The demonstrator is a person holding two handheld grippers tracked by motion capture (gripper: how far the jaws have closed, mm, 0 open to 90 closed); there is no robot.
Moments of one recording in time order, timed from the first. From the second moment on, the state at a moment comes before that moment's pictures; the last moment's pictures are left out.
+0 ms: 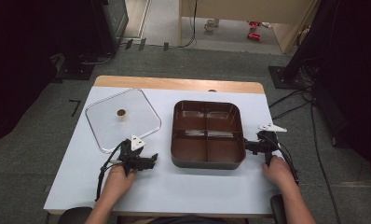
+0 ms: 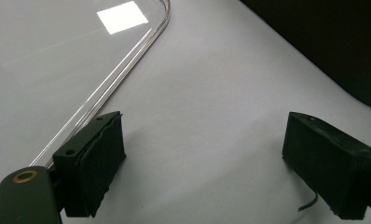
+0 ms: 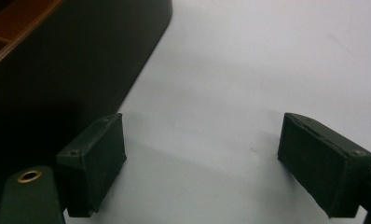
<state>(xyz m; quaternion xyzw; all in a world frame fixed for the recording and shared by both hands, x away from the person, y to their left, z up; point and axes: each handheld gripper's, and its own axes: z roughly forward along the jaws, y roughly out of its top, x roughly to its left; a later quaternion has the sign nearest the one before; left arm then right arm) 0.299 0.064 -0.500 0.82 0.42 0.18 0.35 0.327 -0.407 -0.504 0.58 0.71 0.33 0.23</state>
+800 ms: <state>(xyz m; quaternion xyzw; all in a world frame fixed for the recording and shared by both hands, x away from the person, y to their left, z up) 0.300 0.064 -0.500 0.82 0.42 0.18 0.35 0.327 -0.407 -0.504 0.58 0.71 0.33 0.23</state>
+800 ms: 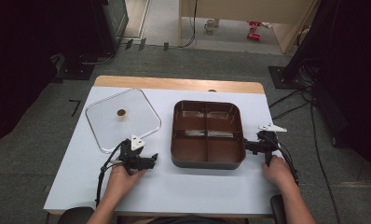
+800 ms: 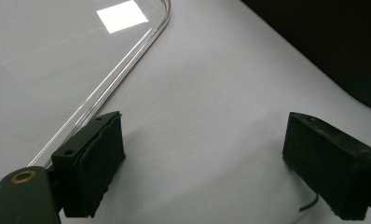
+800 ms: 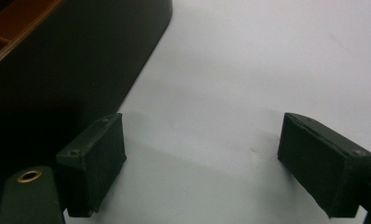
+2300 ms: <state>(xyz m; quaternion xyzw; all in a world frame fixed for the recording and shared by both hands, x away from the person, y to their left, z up) 0.306 0.071 -0.468 0.85 0.39 0.10 0.33 0.327 -0.407 -0.504 0.58 0.71 0.33 0.23</state>
